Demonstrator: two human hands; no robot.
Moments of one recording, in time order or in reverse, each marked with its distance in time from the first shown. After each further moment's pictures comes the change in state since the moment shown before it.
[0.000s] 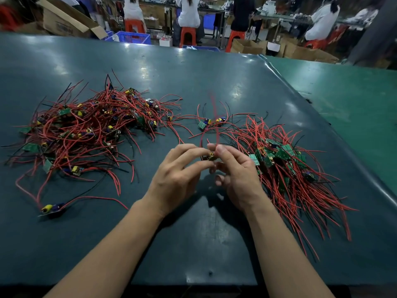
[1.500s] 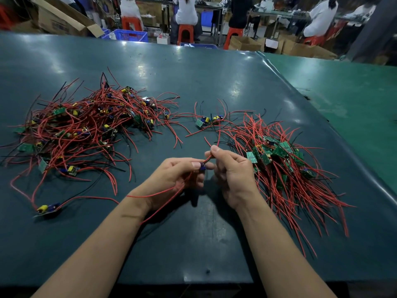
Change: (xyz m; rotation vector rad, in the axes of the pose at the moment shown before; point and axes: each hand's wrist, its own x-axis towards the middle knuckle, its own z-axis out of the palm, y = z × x) left_hand -0.001 -0.003 -0.001 -1.479 -0.261 -1.137; right_hand 0.005 0.008 0.003 0.026 0.172 0.034
